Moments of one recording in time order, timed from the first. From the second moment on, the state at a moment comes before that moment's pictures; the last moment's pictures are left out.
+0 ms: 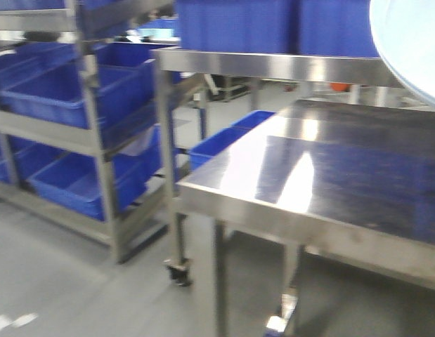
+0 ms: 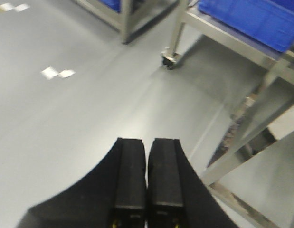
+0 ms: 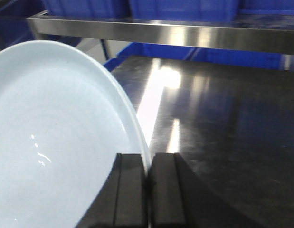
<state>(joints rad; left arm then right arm) -0.11 0.58 -0.36 0.12 0.51 -0.30 -0.02 0.42 -0.49 -0.05 0.38 0.22</state>
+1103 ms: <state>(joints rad) -0.11 0.58 -0.36 0.12 0.51 -0.30 -0.02 0.42 -0.49 -0.05 0.38 0.22</state>
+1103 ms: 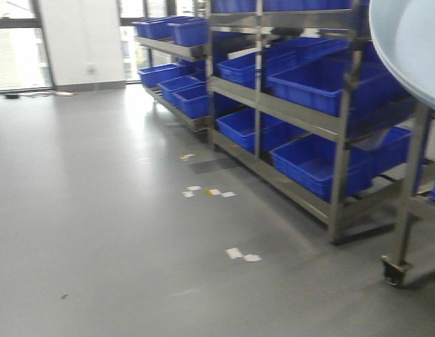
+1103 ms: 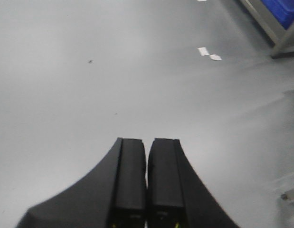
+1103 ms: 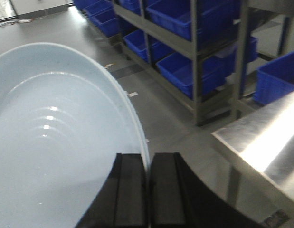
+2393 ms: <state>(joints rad) -0.11 0.57 -0.36 0.12 0.51 -0.30 -0.02 0.42 -0.49 -0.05 0.38 0.22</state>
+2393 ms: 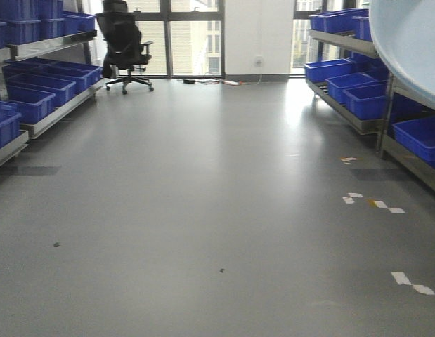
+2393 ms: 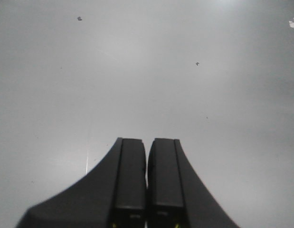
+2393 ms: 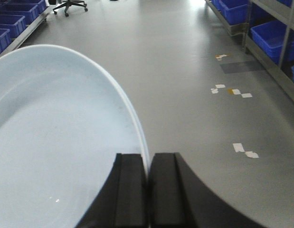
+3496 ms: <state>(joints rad) -0.11 0.57 -0.36 0.12 0.51 -0.30 -0.02 0.42 -0.49 -0.05 0.38 0.22</state>
